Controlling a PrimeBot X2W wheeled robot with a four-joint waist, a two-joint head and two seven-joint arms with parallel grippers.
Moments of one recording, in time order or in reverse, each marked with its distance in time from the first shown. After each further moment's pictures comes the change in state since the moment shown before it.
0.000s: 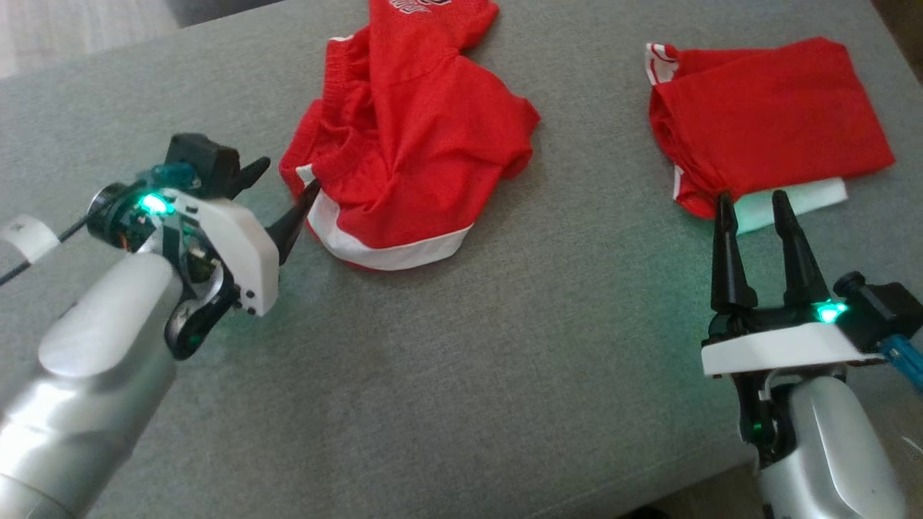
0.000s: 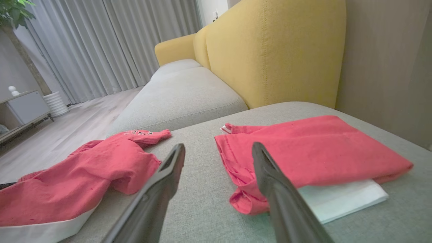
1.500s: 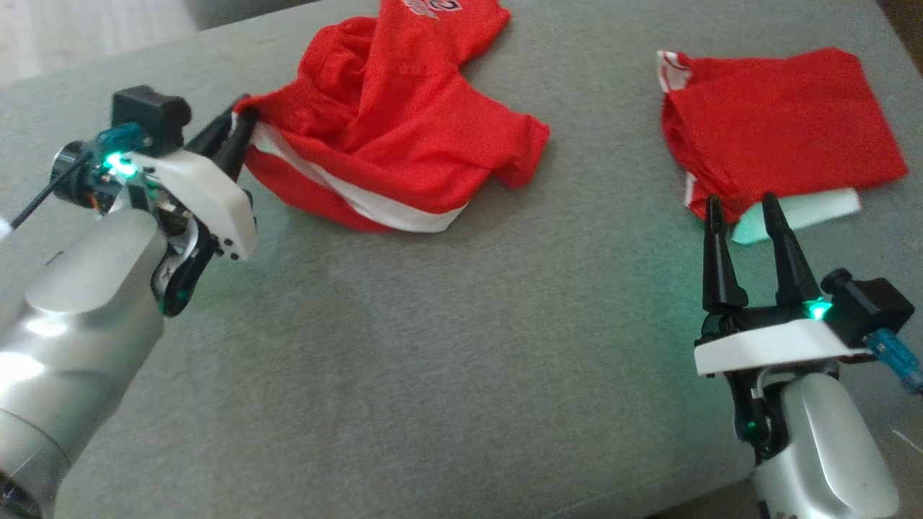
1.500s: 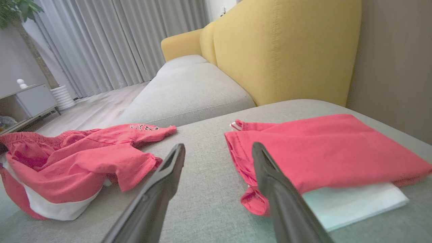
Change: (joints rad) left arm -0.216 -0.007 -0.279 0.225 -0.261 0.057 -0.297; right arm -0.018 0.000 0.012 0.042 -0.018 0.000 0.000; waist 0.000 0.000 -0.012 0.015
